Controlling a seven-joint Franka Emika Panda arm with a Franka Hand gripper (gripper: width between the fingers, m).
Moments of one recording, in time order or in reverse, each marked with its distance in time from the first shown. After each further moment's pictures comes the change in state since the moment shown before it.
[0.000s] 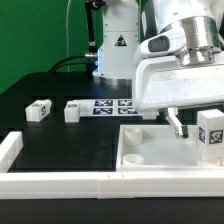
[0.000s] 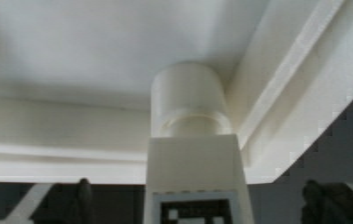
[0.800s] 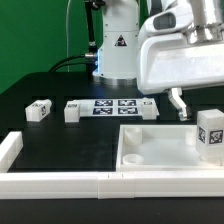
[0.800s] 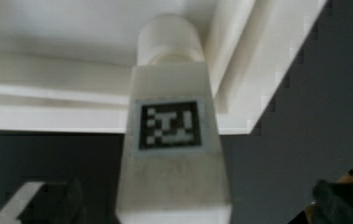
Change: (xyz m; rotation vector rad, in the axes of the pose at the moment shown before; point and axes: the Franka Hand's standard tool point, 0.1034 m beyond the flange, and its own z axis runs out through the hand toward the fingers) arm 0.029 -0.007 -0.030 0.016 -0.071 0.018
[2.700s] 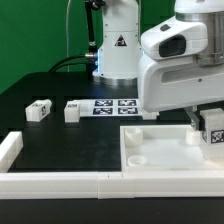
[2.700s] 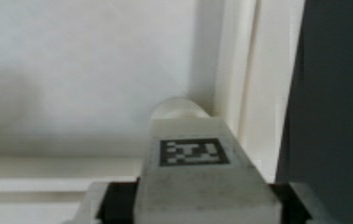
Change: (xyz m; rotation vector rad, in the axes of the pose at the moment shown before) arm -0.002 0.004 0.024 0.043 -0.563 0.190
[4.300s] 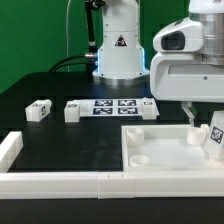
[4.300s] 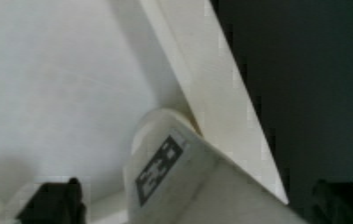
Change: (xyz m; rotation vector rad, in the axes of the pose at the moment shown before) arm 0.001 -0.017 0.004 -0.032 0.017 0.211
